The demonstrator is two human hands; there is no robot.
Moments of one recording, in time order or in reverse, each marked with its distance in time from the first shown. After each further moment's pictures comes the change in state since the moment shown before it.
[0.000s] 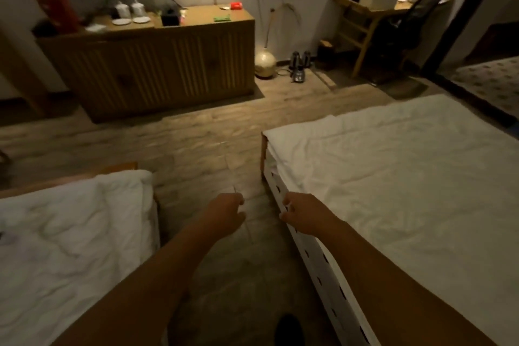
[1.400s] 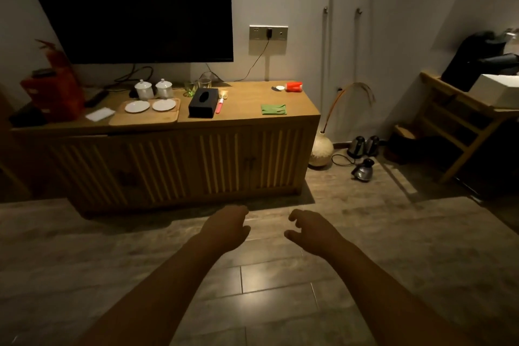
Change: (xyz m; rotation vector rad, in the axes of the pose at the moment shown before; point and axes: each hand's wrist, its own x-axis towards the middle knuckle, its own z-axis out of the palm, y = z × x) left_hand 0.854 -0.195 -0.403 0.052 0.191 -0.047; right_hand 0.908 -0.205 -0.333 -0.139 0.085 -0.206
